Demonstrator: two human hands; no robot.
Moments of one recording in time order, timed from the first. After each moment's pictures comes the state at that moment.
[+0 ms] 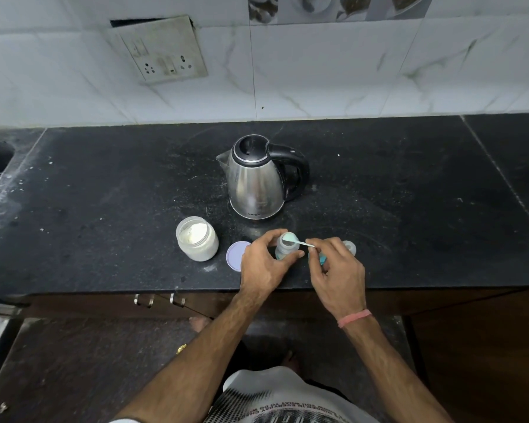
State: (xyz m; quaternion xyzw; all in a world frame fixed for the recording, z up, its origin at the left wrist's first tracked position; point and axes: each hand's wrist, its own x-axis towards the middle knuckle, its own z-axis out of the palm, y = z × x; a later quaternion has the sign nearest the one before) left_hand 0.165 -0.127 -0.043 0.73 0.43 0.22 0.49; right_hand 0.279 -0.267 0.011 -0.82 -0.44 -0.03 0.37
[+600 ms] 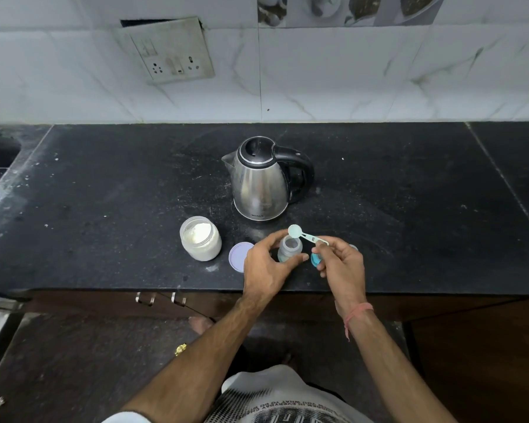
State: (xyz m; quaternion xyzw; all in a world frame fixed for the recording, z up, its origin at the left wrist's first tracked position) left_hand 0.163 -0.133 -0.034 0.72 0.42 0.24 0.51; right_hand 0.282 -0.249 0.026 -0.72 -0.10 0.30 0.61
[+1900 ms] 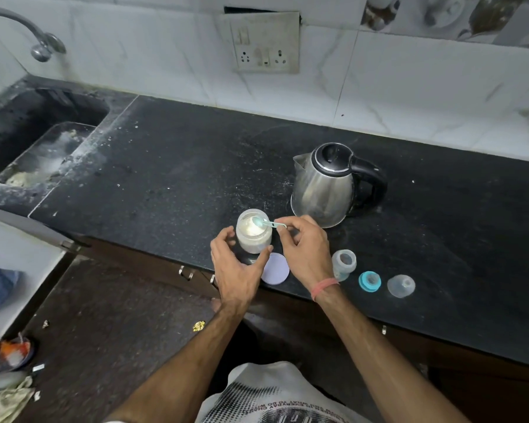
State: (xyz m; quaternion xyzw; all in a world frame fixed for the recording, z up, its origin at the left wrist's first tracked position) left_hand 0.043 -0.091 -0.041 0.58 0.61 0.41 0.36; right_hand 0.198 -0.119 0.041 -0.73 -0.46 0.24 0.45
